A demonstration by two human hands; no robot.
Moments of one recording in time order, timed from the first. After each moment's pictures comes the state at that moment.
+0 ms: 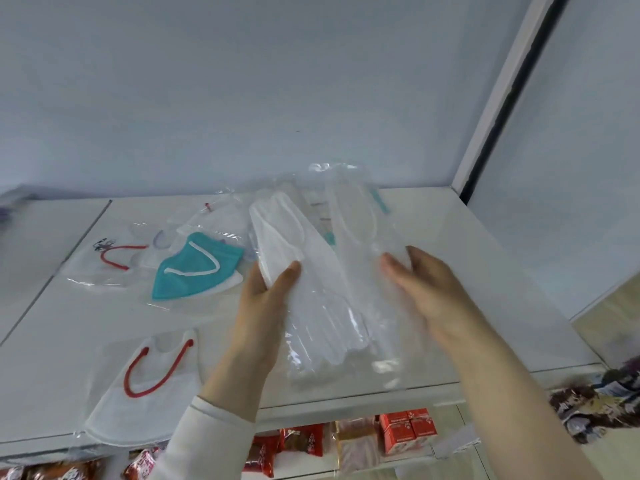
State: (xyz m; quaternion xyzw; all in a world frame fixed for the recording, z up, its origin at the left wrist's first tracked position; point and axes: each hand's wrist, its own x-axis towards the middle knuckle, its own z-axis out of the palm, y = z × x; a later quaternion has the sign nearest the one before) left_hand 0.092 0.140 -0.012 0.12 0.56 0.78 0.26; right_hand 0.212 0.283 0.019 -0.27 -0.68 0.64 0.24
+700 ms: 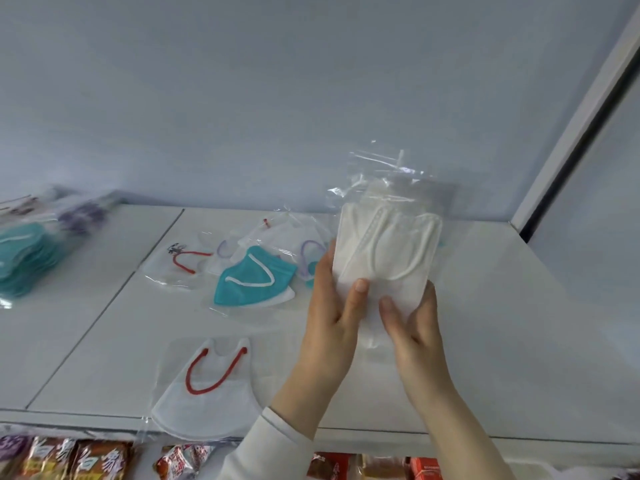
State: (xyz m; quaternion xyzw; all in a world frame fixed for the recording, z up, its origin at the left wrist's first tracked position) left_hand 0.106 0.140 0.006 0.32 0.62 0.72 0.05; right_hand 0.171 0.221 -0.007 -0.10 -0.65 0.66 0.35
